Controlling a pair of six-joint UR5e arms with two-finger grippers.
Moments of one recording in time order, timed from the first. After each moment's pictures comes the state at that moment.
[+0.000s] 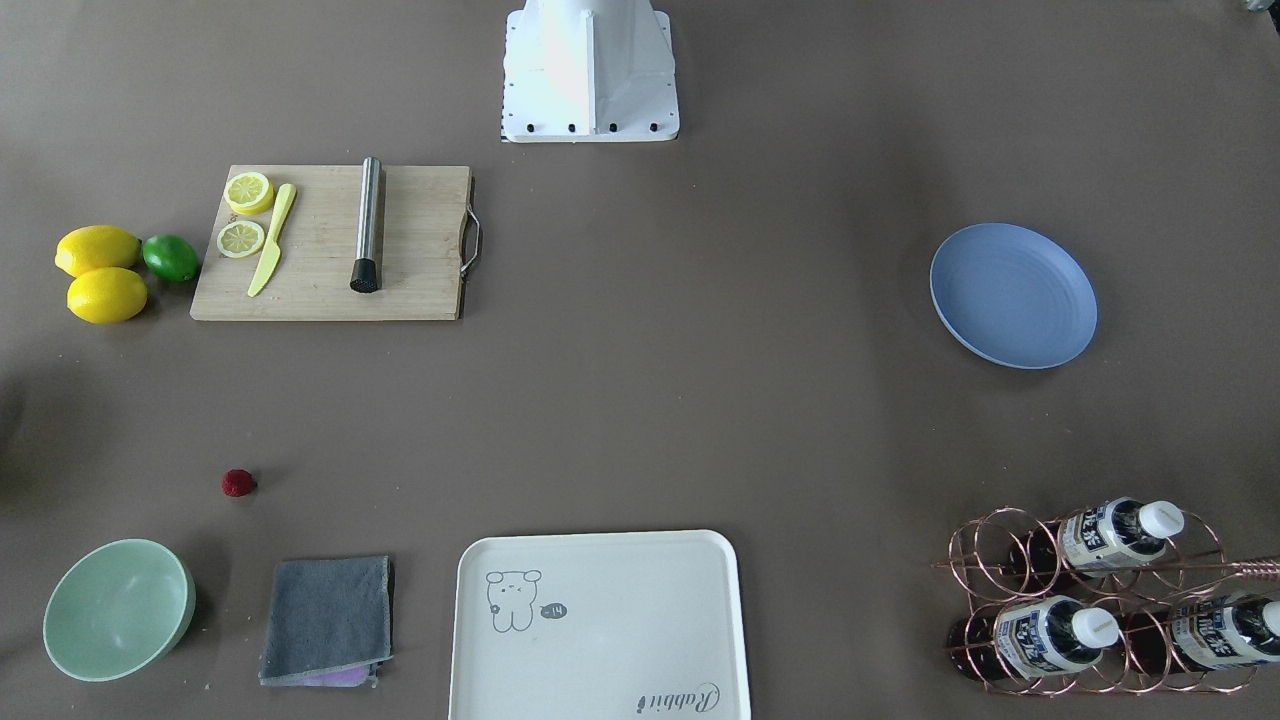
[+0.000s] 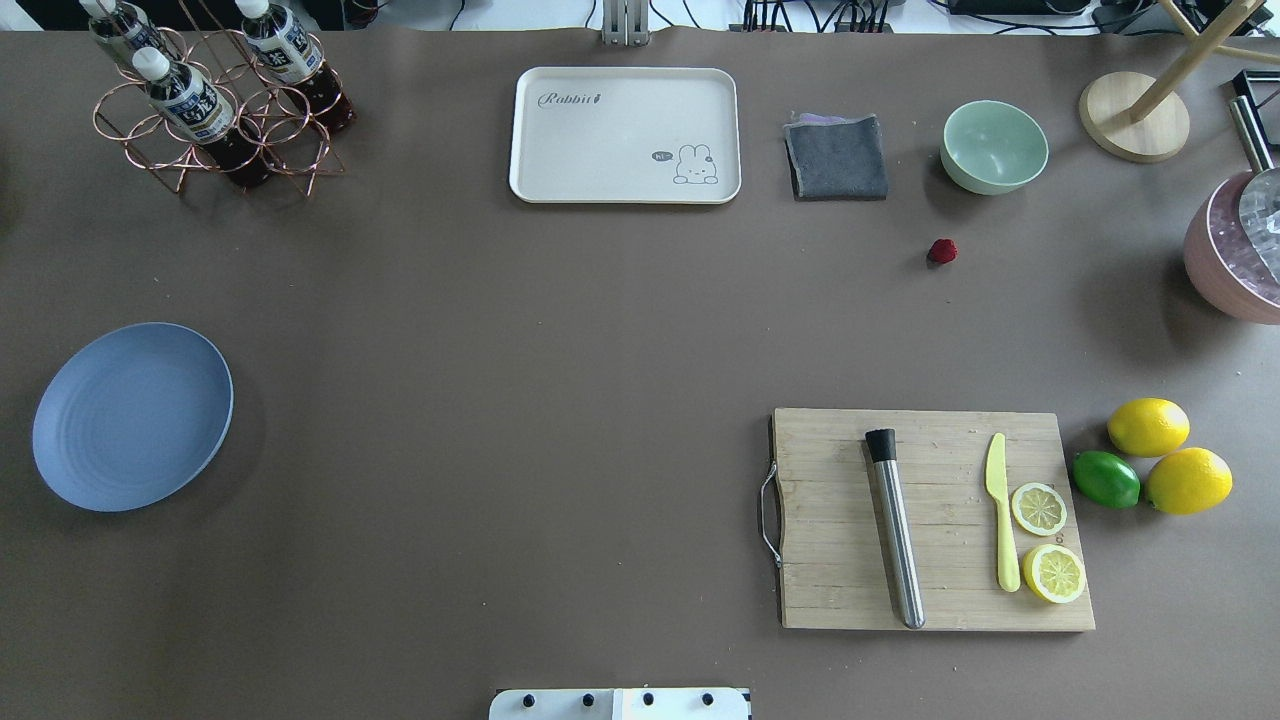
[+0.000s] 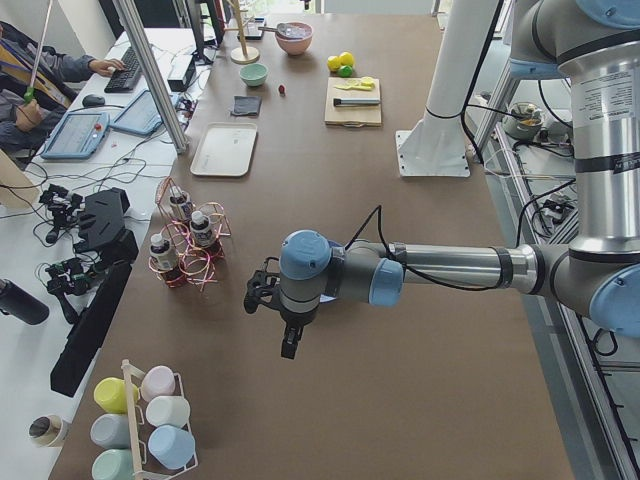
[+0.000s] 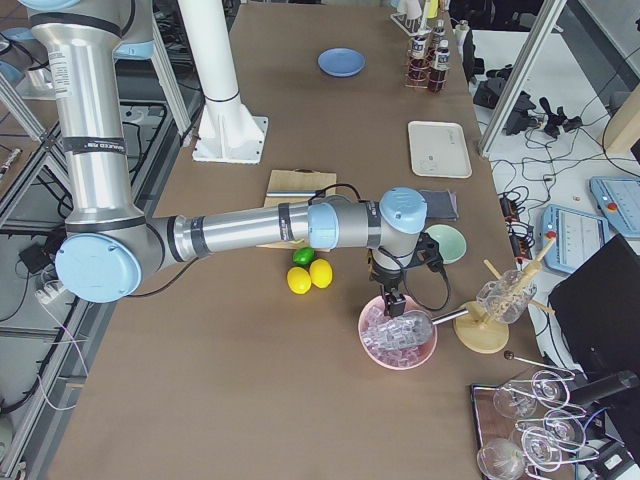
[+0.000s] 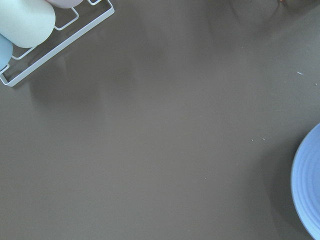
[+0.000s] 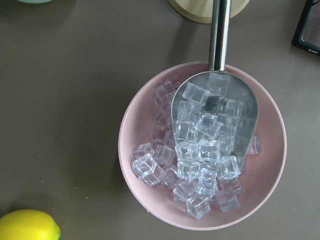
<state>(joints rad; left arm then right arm) -1.58 -1.40 -1.75 -1.72 -2.32 0.06 1.51 -1.49 1.68 -1.68 2.30 -0.24</state>
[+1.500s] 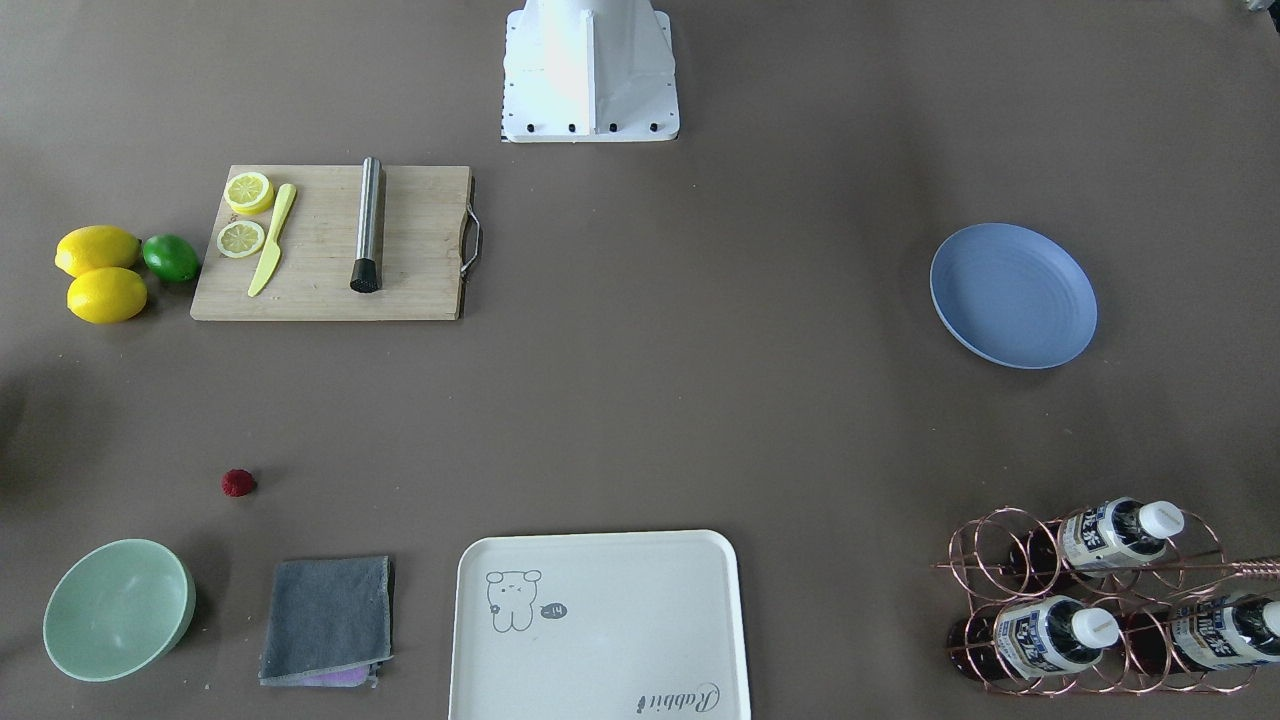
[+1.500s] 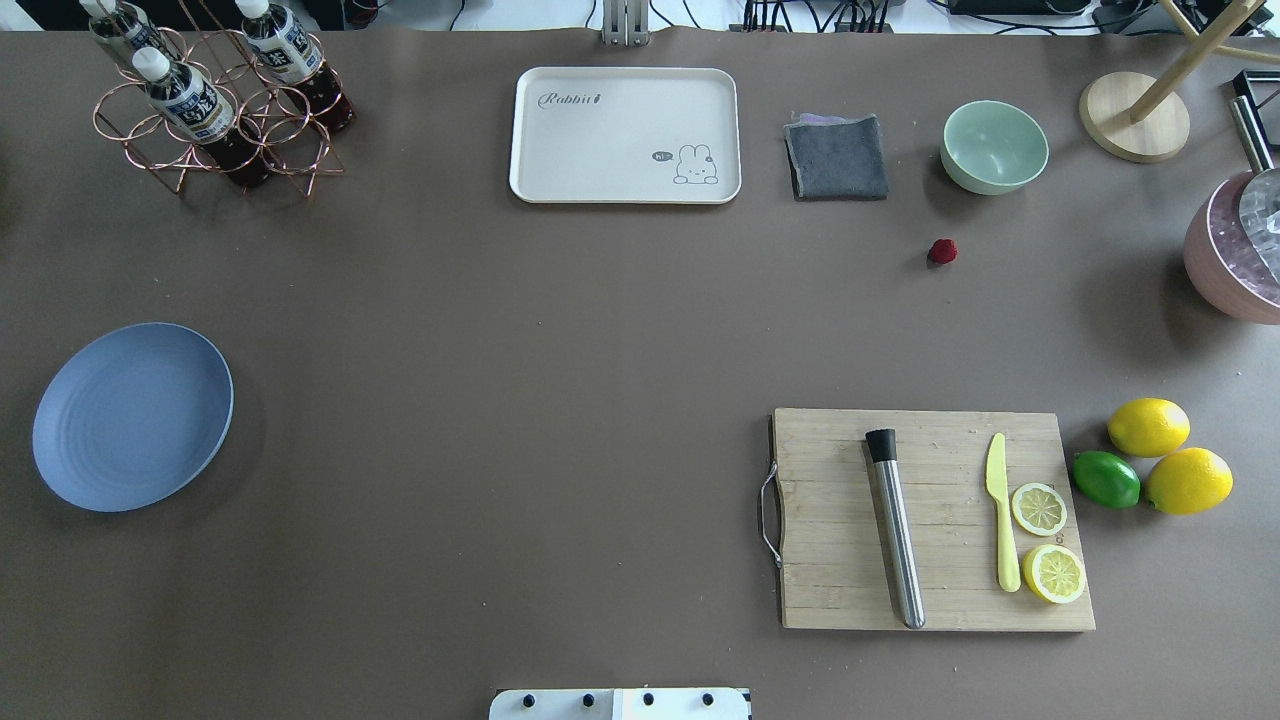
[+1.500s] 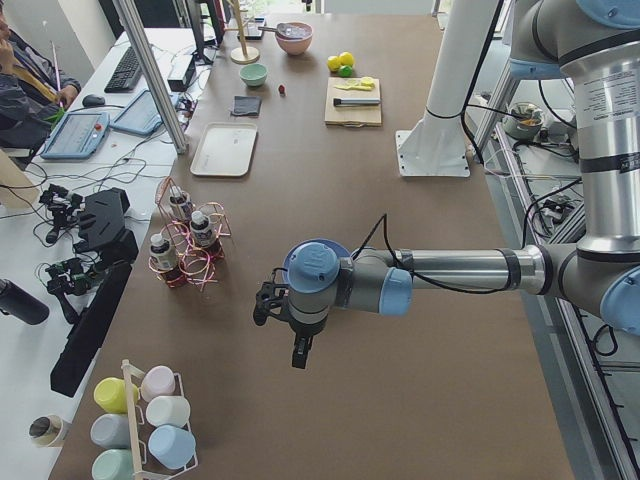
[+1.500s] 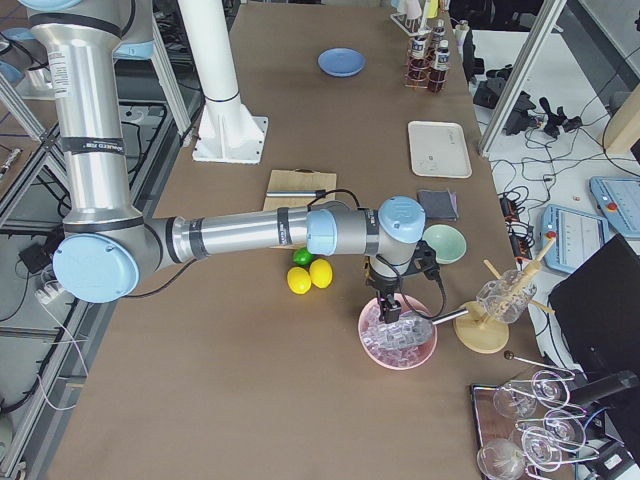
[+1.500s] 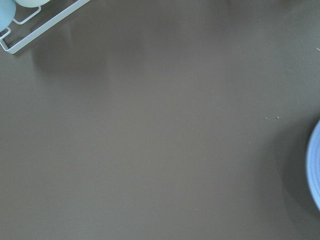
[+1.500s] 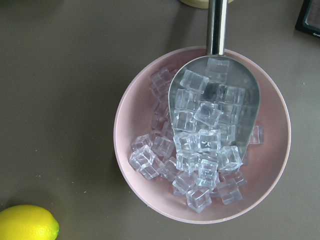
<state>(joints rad) -1.58 -1.36 -1.75 -1.73 -2.33 0.06 1.51 -1.49 1.66 -1.69 2.32 -0.24</state>
